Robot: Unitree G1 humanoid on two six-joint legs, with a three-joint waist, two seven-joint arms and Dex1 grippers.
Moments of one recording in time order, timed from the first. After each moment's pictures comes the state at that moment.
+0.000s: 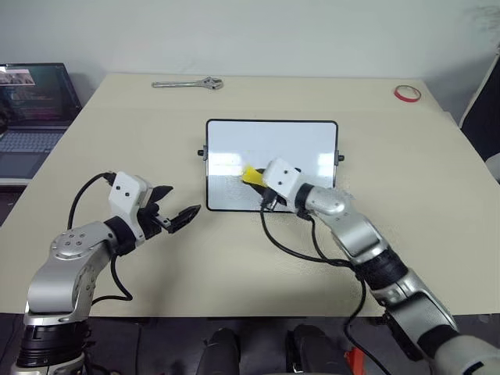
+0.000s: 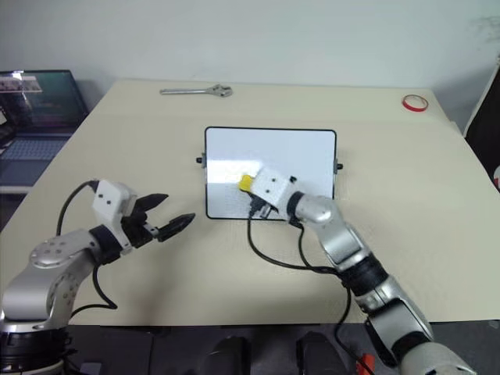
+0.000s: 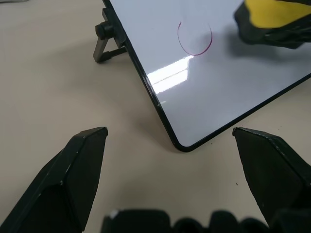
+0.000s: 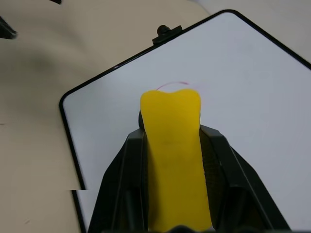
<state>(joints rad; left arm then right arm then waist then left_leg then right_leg) -0.14 0.69 0.25 -0.25 -0.42 0.56 -0.71 -0.79 -0.20 0.44 0.28 -0.14 0.18 0.47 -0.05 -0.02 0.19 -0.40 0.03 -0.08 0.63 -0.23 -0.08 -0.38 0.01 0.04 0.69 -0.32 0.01</state>
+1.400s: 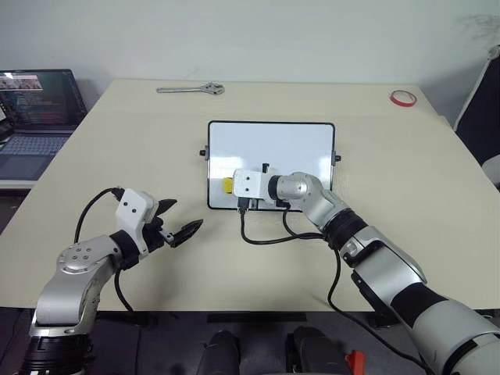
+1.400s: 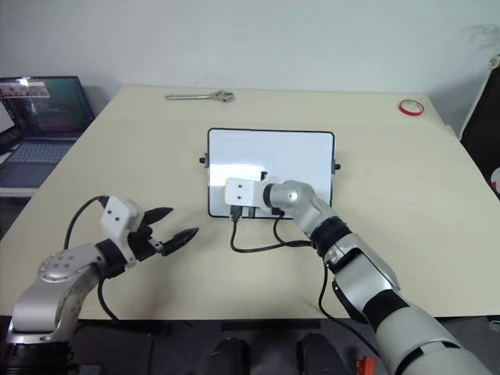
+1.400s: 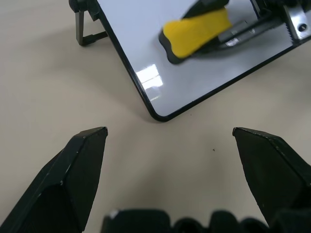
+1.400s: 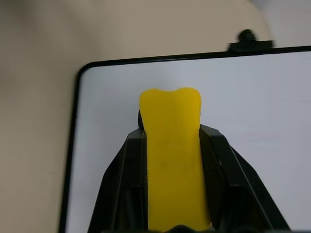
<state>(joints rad) -0.06 0.68 0.22 -0.22 -0.39 0.44 -0.73 -1.09 -0.08 0.50 0.91 -0.37 -0.19 0.45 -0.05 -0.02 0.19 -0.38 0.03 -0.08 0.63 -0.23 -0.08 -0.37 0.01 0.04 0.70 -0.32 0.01</state>
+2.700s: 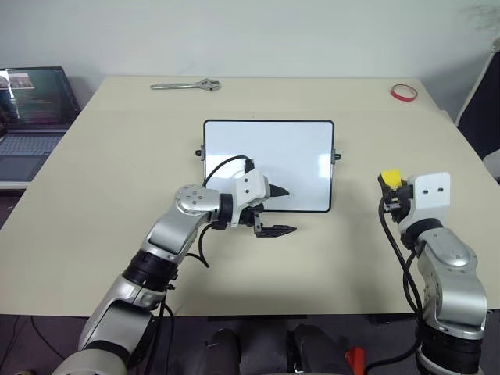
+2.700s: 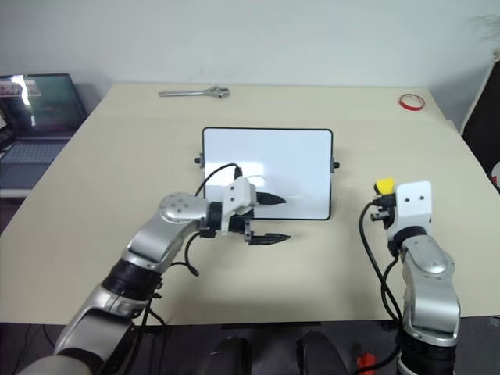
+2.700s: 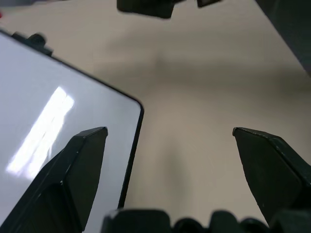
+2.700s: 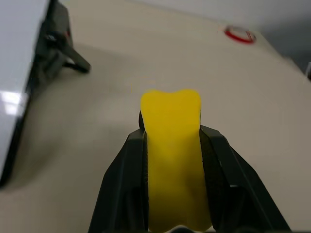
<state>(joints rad) -0.69 0.43 -0.35 0.13 -0.21 0.23 -1.11 -0.16 -0.20 -0.26 -0.52 -0.08 0.77 0.28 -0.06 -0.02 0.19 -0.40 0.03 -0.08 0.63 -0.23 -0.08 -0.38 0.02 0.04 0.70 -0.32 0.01</state>
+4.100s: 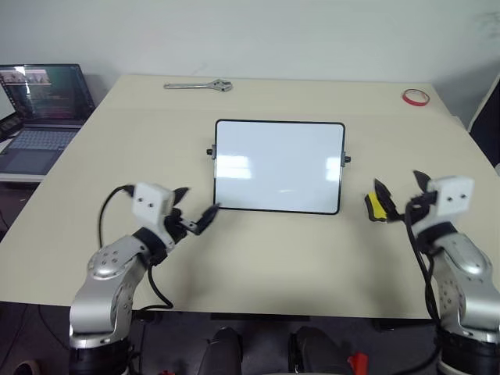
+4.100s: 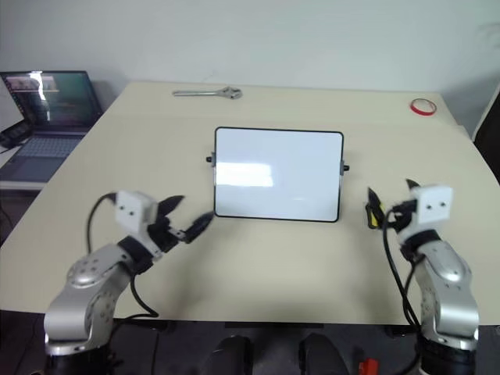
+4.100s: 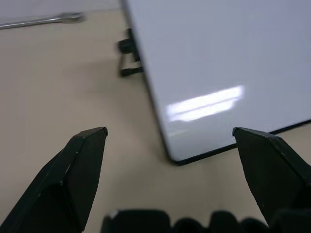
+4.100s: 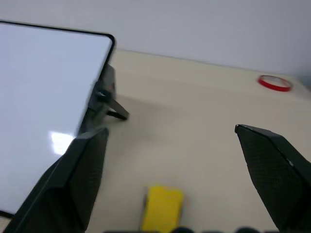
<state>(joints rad) 0.01 0.35 0.29 -0.44 -0.27 0.52 -0.48 0.07 -0.29 -0.36 -0.36 0.19 0.23 0.35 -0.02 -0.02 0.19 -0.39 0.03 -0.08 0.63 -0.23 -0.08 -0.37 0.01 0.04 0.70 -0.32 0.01</state>
